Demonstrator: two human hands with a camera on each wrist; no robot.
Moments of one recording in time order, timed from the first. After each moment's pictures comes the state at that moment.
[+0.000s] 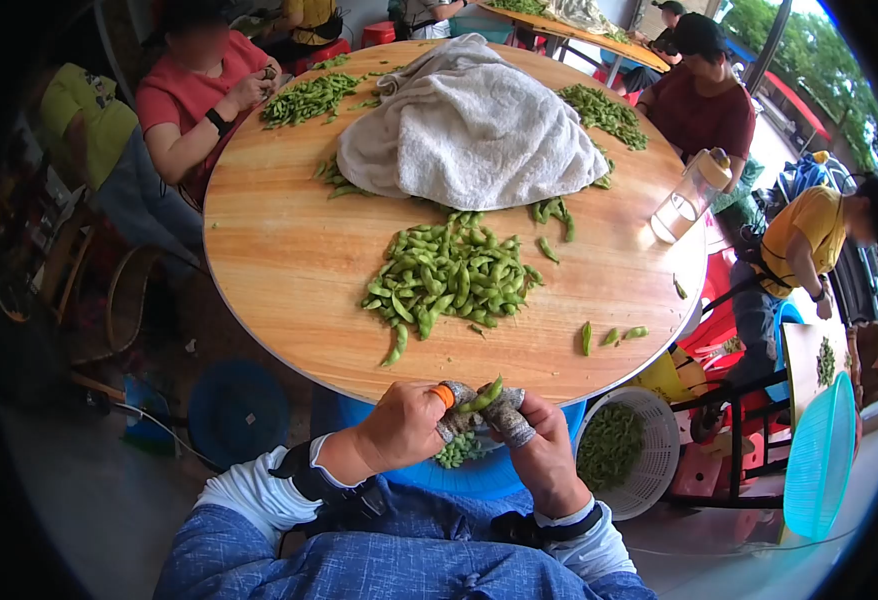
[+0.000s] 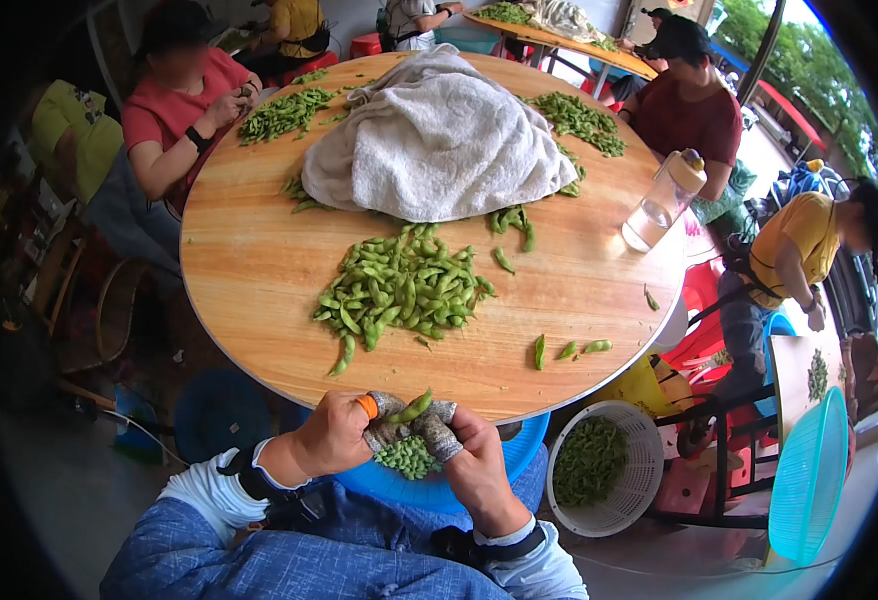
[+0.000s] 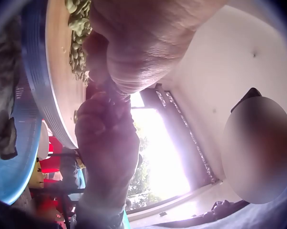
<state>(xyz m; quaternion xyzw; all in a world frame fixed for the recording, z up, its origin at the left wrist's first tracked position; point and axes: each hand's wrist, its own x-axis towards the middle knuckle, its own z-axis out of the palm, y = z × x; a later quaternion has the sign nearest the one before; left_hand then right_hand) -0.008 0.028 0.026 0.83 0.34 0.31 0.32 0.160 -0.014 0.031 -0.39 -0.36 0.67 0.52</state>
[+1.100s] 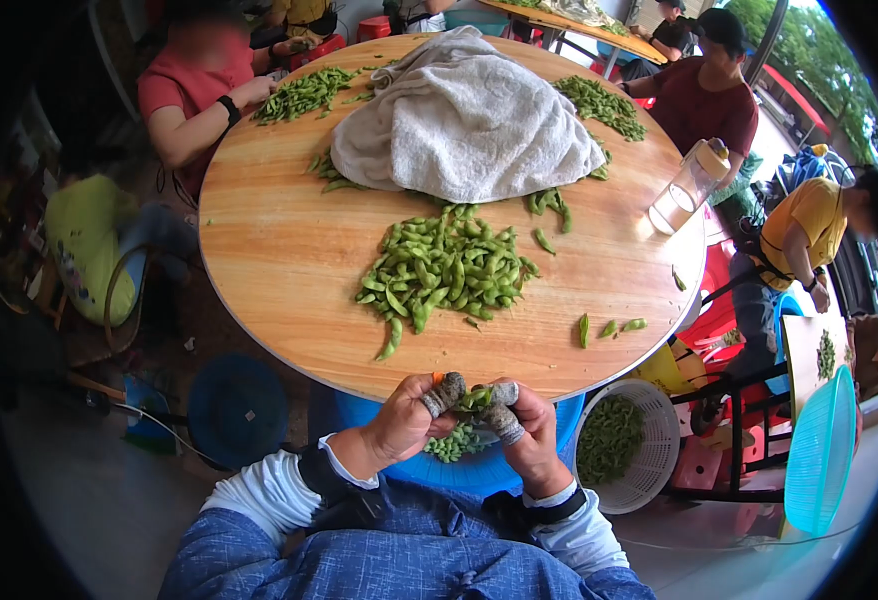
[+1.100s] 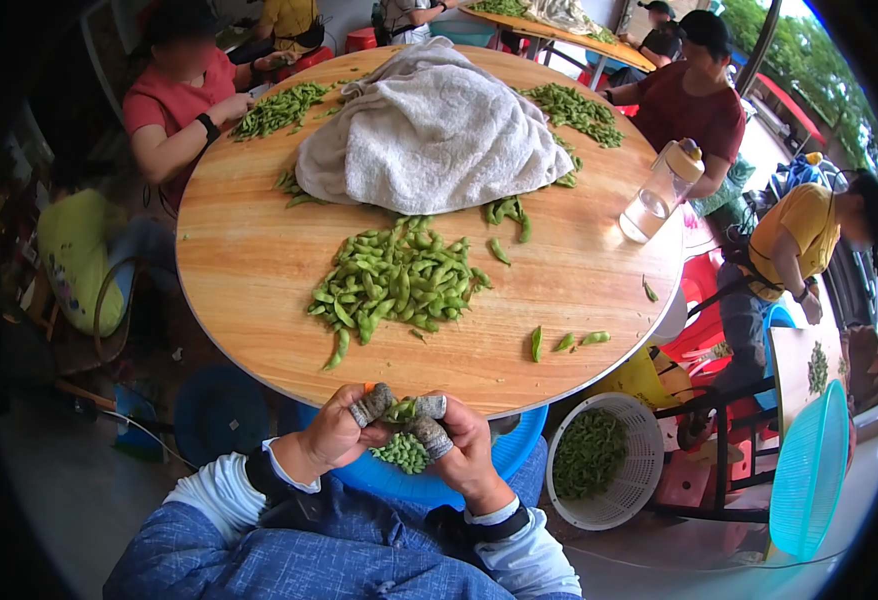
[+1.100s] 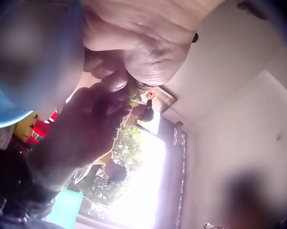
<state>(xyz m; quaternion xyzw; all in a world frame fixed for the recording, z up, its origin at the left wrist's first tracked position) 0.001 0.019 -0.001 0.34 0.28 0.37 0.82 0.165 -0.007 -0.005 -0.29 -0.48 0.61 0.56</state>
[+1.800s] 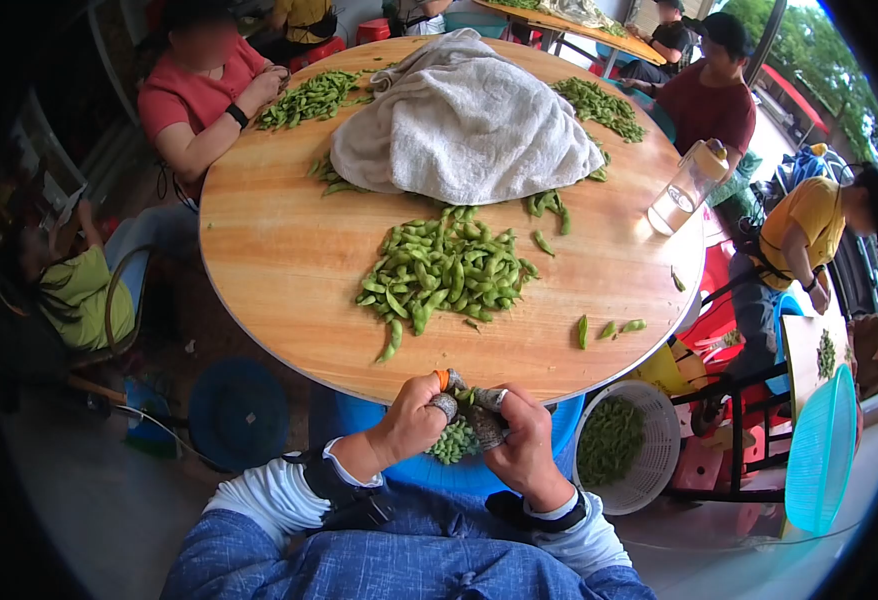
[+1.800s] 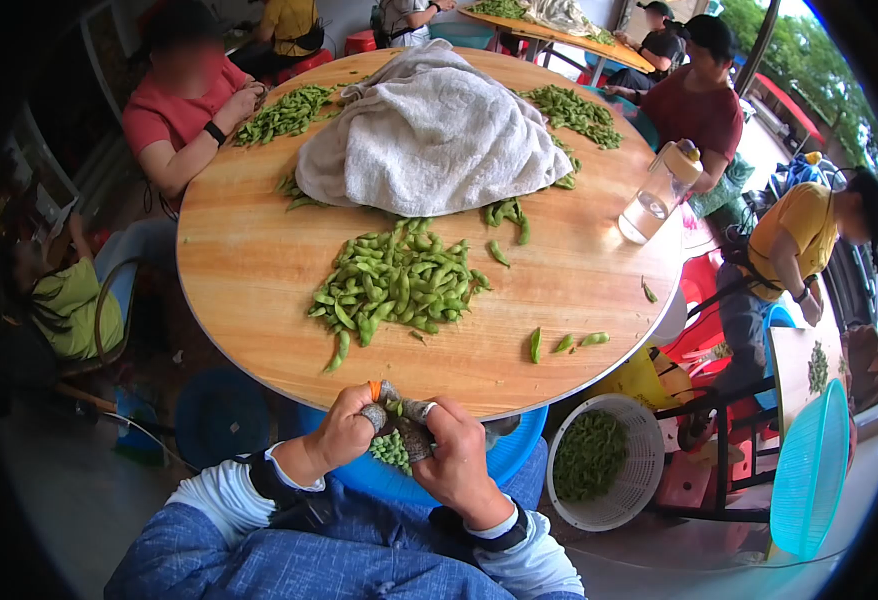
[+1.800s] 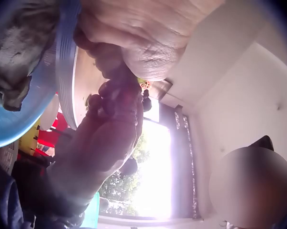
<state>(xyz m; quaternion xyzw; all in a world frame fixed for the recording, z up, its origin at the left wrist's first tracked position) 0.005 0.022 0.008 0.60 0.40 0.34 0.60 0.157 -0.009 0.026 -0.48 -0.69 0.30 0.44</state>
